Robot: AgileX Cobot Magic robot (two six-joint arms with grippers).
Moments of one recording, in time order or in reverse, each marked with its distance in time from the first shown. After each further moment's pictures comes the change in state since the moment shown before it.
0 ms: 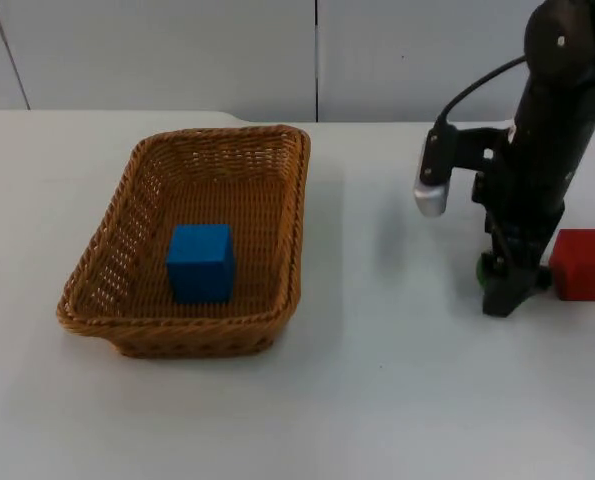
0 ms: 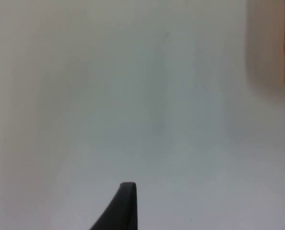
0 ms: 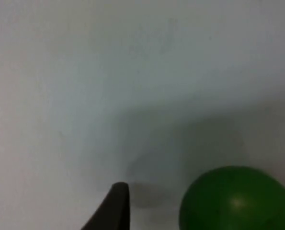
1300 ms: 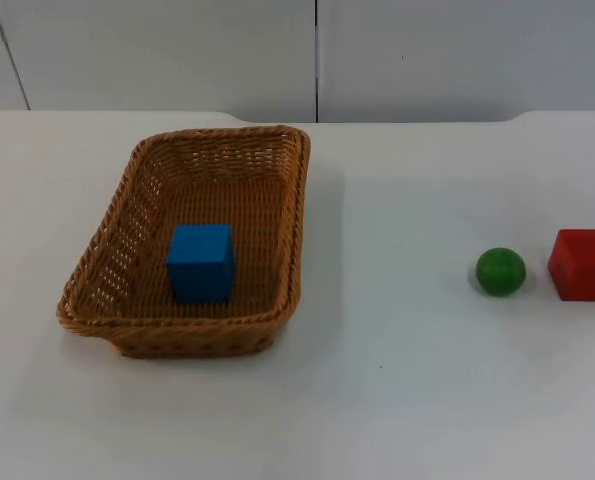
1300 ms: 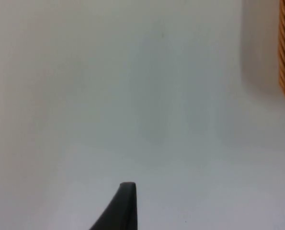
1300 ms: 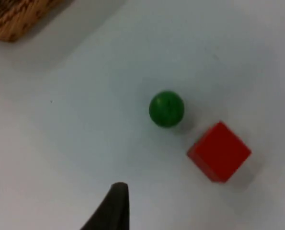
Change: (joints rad) right arm -0.225 -0.868 0.419 0.325 0.079 0.164; left arm 0.000 0.000 0.000 -0.017 -0.002 0.007
